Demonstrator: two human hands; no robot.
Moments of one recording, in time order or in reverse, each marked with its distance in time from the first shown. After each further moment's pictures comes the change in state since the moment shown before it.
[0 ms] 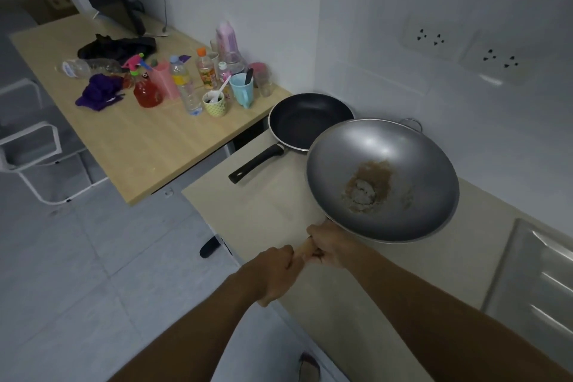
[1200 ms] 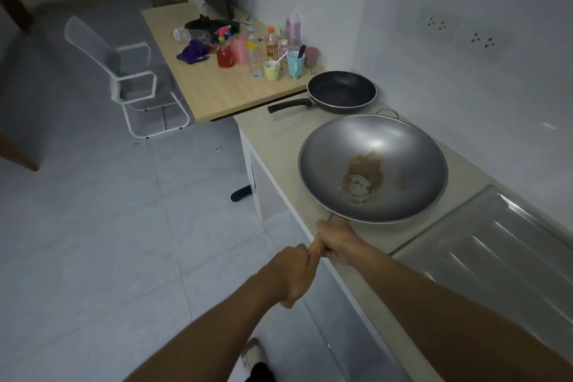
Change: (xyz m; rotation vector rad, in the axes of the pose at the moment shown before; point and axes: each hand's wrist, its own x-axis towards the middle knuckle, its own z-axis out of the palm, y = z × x) left_hand -0.229 0.159 0.219 -0.191 0.201 -0.261; right_hand -0.189 0.212 -0.067 -0.354 -0.024 -0.236
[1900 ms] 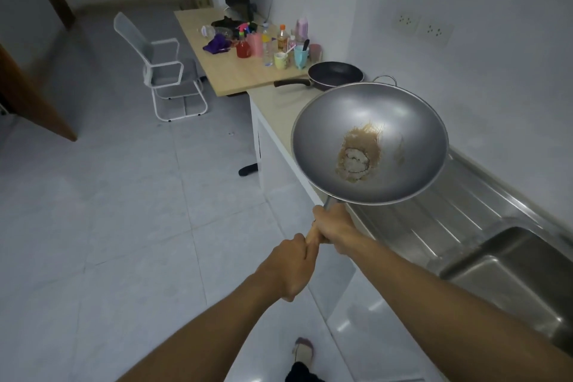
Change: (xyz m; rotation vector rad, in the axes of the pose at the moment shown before) left_hand -0.227 0.047 0.174 -0.097 0.241 0.033; right_hand -0.226 0.147 -0.037 -0.103 0.082 -0.160
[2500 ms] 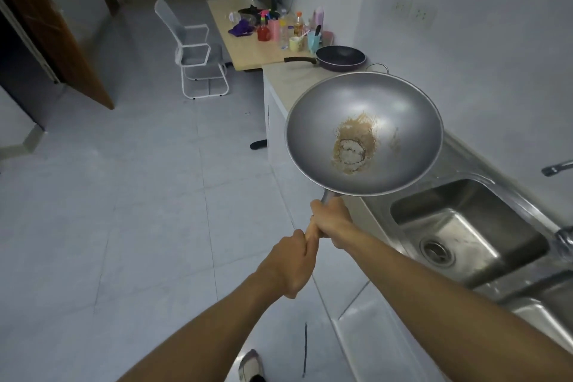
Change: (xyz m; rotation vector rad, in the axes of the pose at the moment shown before) left_hand -0.208 0.075 0.155 -0.092 0.114 -0.098; right_hand -0.193 0.141 -0.079 -0.076 -0.091 -0.083
